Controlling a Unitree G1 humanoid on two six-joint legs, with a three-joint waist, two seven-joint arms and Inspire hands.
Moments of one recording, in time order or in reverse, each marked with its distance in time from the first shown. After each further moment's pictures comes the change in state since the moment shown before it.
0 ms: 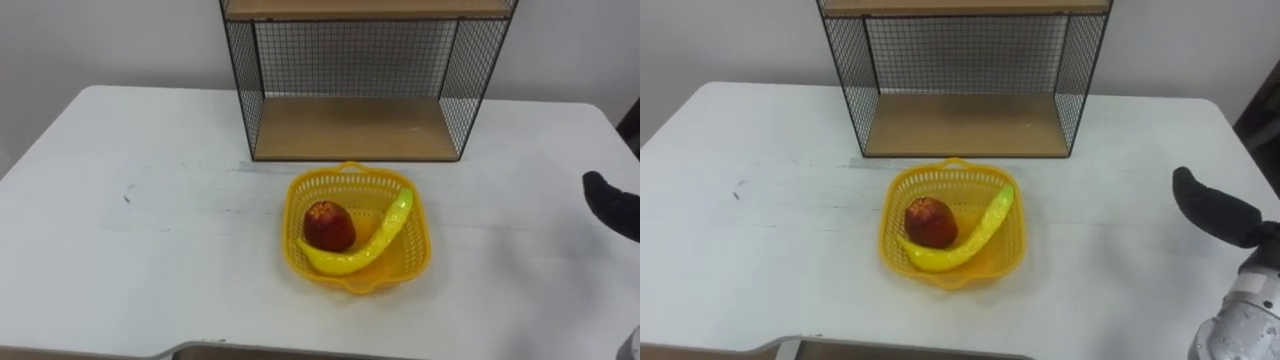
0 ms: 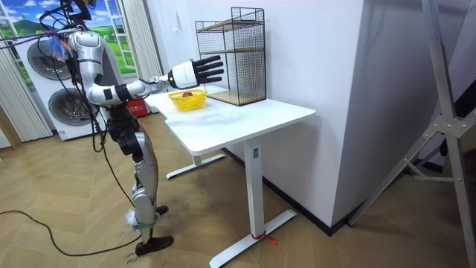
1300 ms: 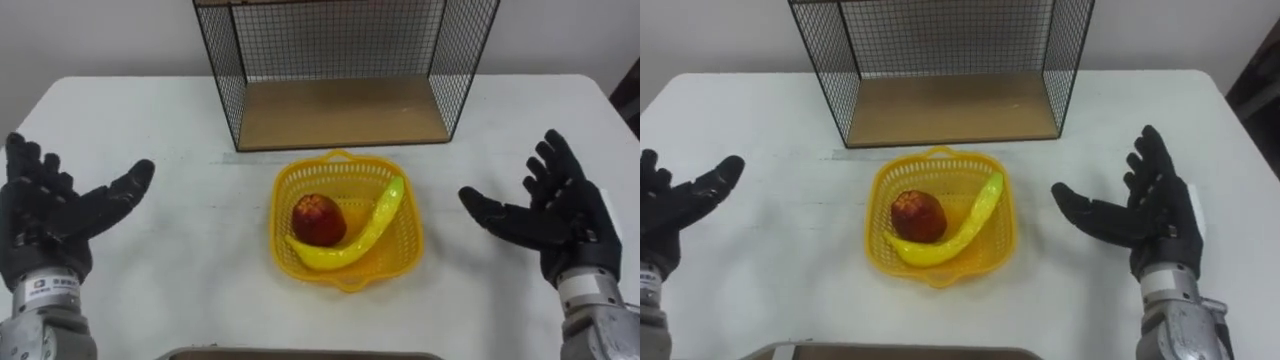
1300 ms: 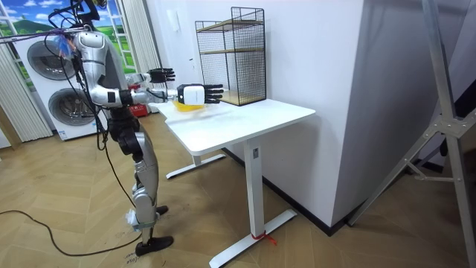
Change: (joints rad) left arm -0.027 -0.016 -0.530 -0.313 -0.113 0.027 -0.780; right arm -0.030 0.033 0.205 0.119 0.377 -0.026 0.452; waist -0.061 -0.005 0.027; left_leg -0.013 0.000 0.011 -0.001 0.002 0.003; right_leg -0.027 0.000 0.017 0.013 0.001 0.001
